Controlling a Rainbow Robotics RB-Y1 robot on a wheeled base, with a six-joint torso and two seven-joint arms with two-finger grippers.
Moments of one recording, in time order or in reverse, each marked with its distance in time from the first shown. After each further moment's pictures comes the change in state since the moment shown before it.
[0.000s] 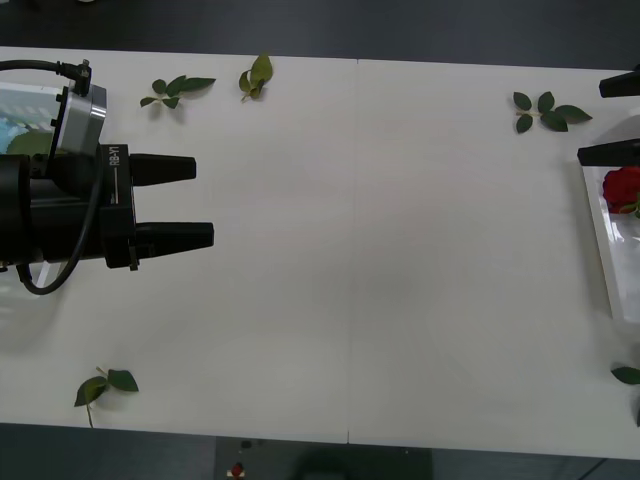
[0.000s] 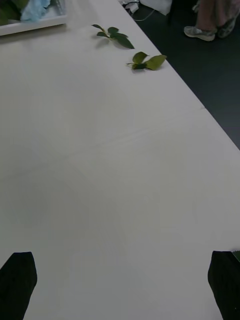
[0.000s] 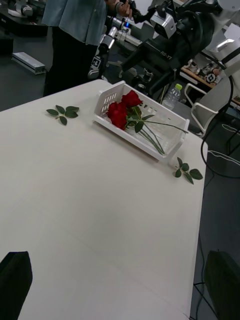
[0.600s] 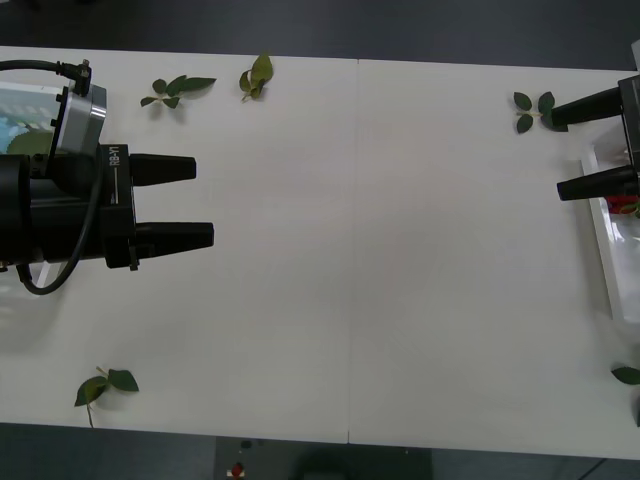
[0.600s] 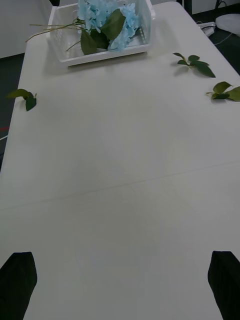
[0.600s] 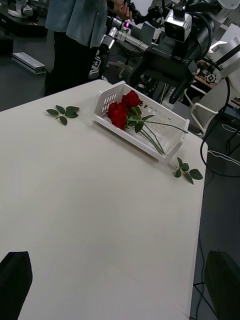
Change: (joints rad) right arm -0.021 0.000 0.093 0.027 -0.190 0.126 0.000; left arm 0.000 0.000 0.000 0.000 0.000 0.000 0.000
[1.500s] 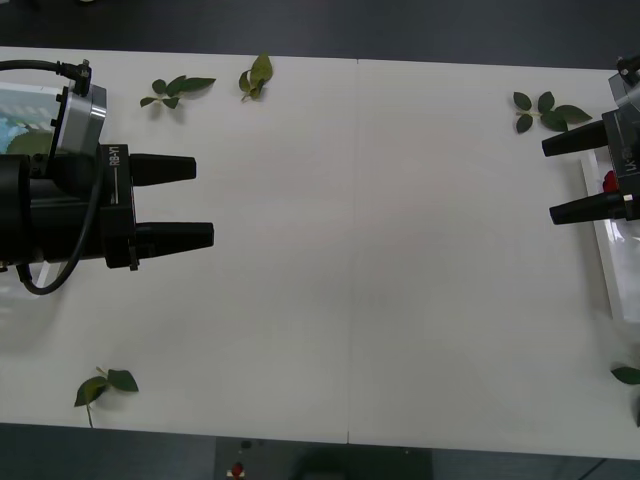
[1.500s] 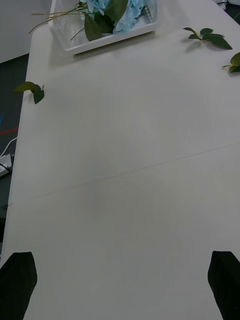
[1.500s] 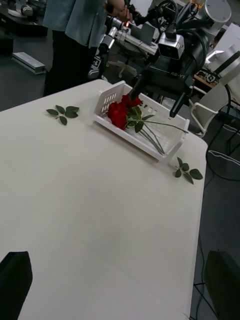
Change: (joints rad) right arm 0.041 0.000 0.029 0.034 0.015 0.000 0.000; left arm 0.000 0.000 0.000 0.000 0.000 0.000 0.000
